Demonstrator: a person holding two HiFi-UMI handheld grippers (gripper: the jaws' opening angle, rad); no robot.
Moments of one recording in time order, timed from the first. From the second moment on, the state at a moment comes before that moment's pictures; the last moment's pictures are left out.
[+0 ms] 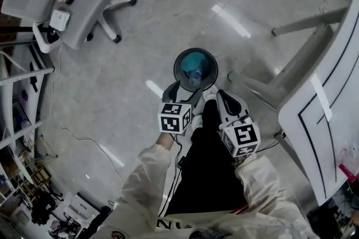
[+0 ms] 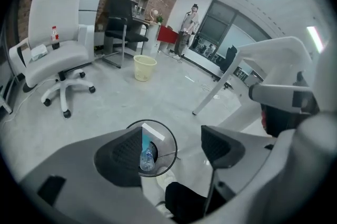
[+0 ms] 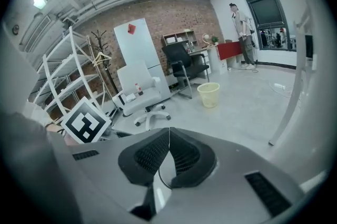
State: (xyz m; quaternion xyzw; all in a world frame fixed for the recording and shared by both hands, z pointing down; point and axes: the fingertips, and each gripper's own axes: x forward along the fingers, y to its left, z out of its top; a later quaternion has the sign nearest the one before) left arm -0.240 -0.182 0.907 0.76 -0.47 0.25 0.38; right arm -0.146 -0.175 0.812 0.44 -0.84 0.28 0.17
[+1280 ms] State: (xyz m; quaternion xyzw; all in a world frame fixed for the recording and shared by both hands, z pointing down) left arm -0.317 -0.122 0.437 0.82 -0.53 0.13 0.18; right arm -0.214 -0.122 0.400 0.43 -0.88 0.18 0.09
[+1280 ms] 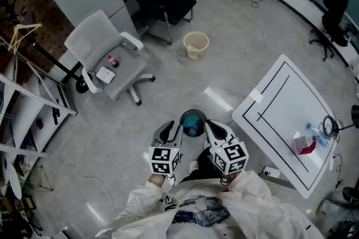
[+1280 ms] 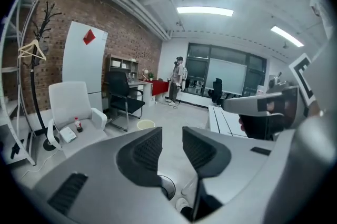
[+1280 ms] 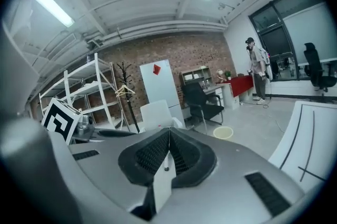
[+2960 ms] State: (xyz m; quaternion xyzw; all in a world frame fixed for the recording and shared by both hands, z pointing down) left arm -0.301 -0.088 0.331 0.84 -0.53 0.08 0.11; right arm -0.204 -0.088 0.300 0.44 -0.89 0.12 0.03
